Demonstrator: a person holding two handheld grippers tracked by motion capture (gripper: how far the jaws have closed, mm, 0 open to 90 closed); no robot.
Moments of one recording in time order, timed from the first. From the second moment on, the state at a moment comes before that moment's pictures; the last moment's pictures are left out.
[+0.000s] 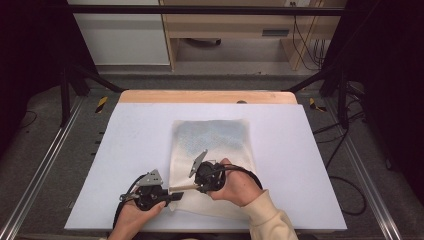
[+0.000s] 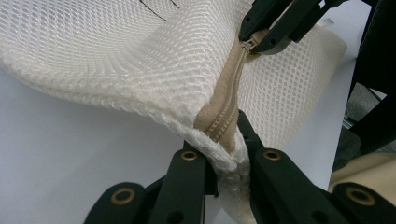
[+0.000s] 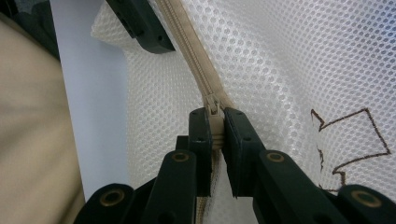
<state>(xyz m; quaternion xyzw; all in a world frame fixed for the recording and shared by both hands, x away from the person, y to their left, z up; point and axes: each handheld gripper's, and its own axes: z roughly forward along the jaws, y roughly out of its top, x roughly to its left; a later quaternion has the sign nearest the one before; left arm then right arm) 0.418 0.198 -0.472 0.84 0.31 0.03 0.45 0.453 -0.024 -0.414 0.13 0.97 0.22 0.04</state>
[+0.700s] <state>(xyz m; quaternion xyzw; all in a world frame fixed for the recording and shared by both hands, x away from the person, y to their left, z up) 0.418 0.199 -0.471 0.84 0.31 0.03 0.45 0.452 -0.040 -0.417 0.15 0.96 0.22 0.04</state>
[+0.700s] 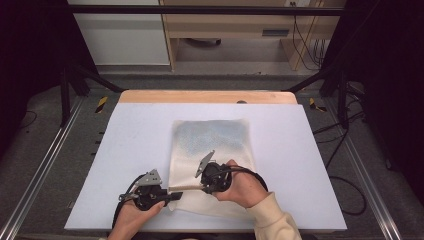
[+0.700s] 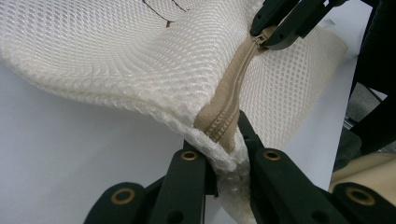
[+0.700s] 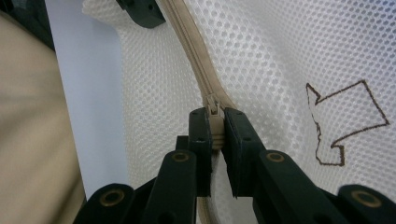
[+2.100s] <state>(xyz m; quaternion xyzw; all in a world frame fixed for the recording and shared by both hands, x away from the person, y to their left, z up) 0.417 0.200 -0.469 0.83 0.31 0.03 0.46 0.447 -0.079 -0.416 0.19 0.95 0.24 0.04</state>
